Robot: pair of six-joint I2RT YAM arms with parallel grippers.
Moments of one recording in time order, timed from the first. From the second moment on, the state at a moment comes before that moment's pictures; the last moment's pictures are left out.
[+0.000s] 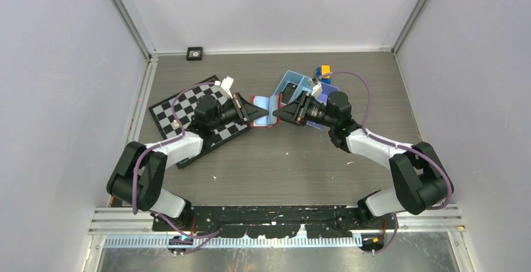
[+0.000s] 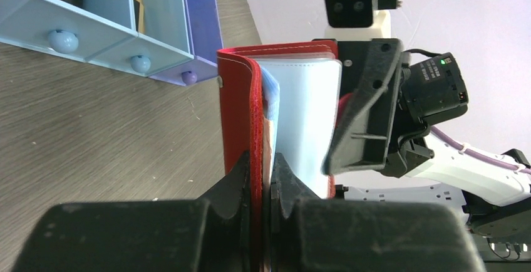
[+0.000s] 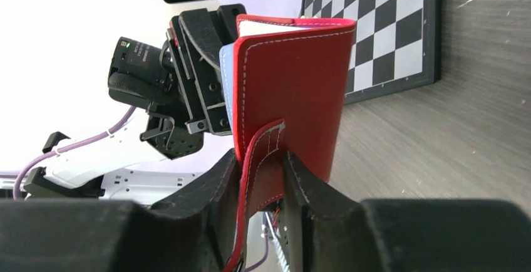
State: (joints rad) left arm -0.42 1.46 0.66 0.73 0.64 -1.05; right arm 0.45 1.43 0.68 0.64 -0.67 1.11
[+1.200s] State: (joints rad) left arm -0.42 1.50 0.66 0.82 0.68 -1.13; right arm 0.42 1.30 0.66 0.38 -0.53 1.00
